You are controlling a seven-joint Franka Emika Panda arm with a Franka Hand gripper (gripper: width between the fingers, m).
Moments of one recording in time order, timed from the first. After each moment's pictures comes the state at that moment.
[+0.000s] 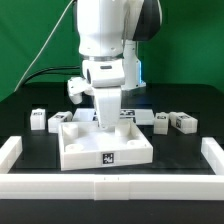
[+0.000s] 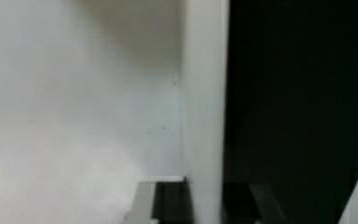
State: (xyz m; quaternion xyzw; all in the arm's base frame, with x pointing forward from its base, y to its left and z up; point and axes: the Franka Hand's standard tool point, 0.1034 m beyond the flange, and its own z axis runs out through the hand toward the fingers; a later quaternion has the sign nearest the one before) arm 0.411 -0.046 0.013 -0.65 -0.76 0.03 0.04
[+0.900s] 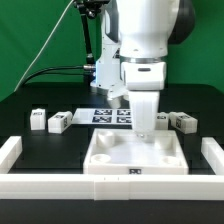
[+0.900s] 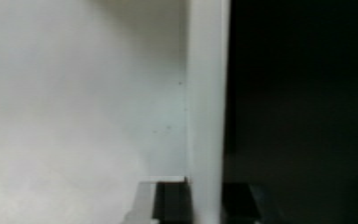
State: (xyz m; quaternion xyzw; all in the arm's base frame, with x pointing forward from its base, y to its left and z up) arm 0.479 0.047 0.013 -0.73 -0.69 0.00 0.01
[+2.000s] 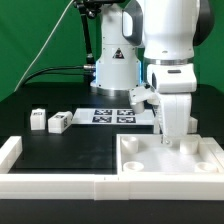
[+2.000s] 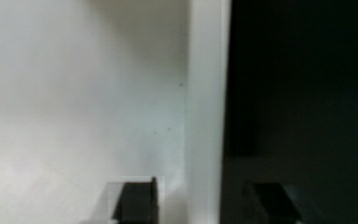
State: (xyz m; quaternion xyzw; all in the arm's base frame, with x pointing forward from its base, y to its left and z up) arm 0.493 0.078 0.013 -0.70 -0.71 -0.01 0.01
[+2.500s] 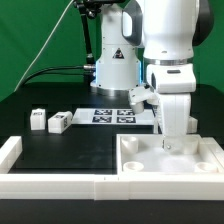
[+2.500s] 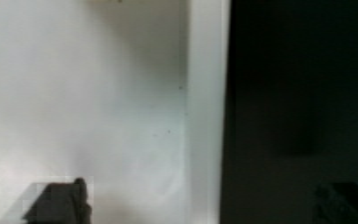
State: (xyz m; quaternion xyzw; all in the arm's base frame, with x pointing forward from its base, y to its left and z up) arm 0.493 0.078 0.013 -0.70 -0.71 -0.01 0.01
